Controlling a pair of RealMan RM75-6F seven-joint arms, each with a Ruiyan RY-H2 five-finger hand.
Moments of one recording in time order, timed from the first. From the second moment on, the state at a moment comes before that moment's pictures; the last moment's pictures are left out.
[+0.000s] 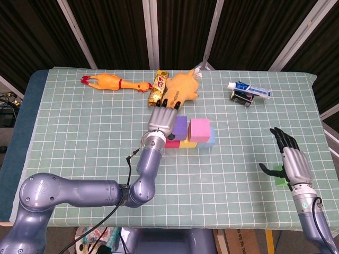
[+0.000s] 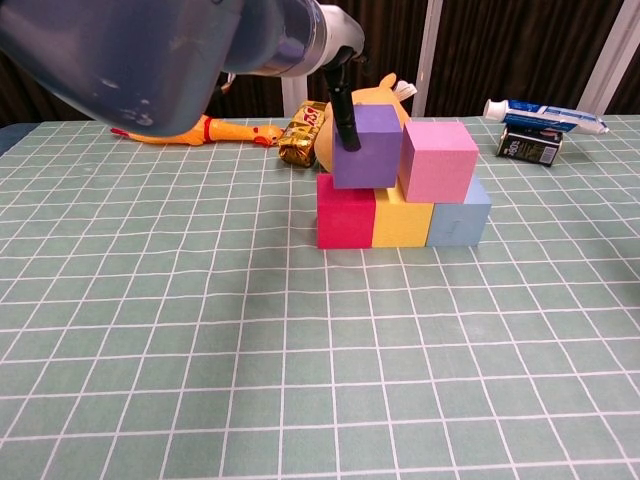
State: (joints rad) left arm -1.47 -1.71 -0.52 -1.41 0.00 1.16 1.07; right arm 0.31 -1.03 0.19 -1.91 -1.14 1.21 0.03
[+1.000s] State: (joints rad) left arm -1.50 -1.78 -0.52 -1.32 0.01 1.13 1.08; right arm 0.31 -1.03 0.19 -1.90 -1.13 1.19 0.04
